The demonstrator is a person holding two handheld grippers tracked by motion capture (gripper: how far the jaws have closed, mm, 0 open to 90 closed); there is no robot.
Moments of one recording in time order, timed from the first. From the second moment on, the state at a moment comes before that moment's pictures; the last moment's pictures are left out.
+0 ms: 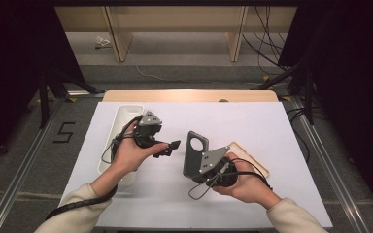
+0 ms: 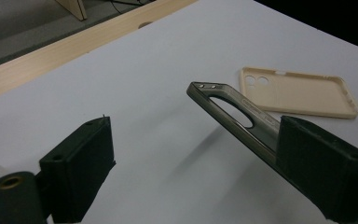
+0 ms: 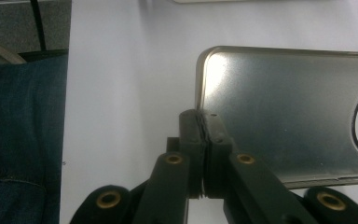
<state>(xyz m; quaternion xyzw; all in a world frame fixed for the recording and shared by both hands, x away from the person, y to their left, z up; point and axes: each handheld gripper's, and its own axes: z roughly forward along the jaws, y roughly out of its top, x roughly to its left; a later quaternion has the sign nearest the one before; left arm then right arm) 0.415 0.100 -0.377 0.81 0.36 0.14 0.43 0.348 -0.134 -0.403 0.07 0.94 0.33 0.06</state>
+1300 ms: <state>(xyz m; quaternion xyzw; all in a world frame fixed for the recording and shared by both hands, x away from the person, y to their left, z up) 0.465 0.055 -0.398 0.82 0.45 0.03 0.36 0.345 -0.130 -0.401 0.06 0.94 0.33 0.08</state>
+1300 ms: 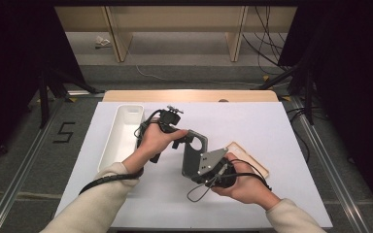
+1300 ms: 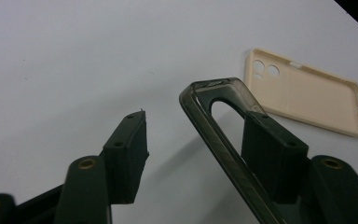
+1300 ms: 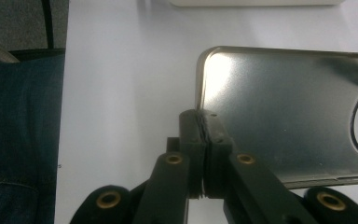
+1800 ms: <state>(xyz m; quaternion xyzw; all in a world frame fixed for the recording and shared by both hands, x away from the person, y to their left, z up) 0.466 0.055 -0.398 0.79 0.48 -0.01 0.37 0.345 -0.127 -0.405 0.06 0.94 0.32 0.07</state>
